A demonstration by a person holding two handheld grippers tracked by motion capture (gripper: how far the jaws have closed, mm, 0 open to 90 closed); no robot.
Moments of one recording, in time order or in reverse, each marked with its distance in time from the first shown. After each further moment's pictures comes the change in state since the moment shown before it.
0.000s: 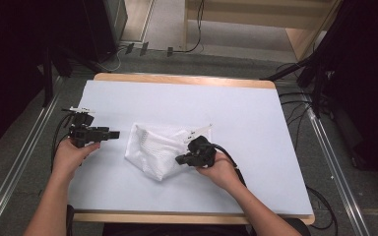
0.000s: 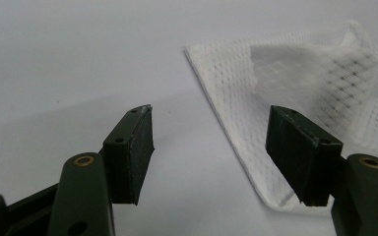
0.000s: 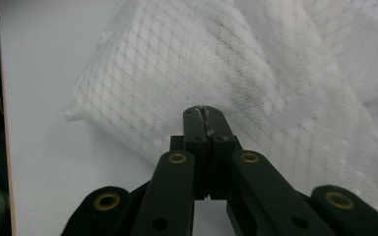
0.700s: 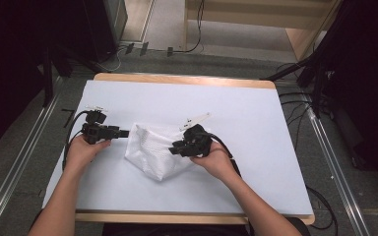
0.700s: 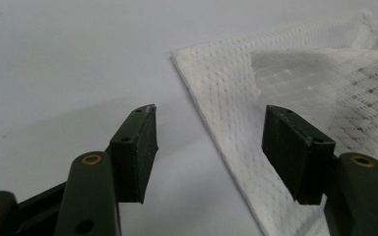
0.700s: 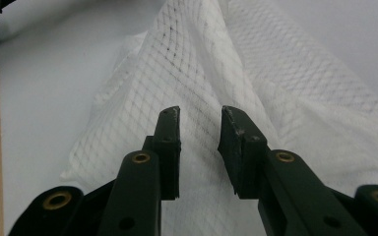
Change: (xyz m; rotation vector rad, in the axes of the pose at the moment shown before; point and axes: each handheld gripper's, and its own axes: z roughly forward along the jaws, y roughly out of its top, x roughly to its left) left arm -0.007 0.011 0.036 0.054 0.003 0.033; right arm -0.004 0.035 -0.007 -0.078 -0.033 -0.022
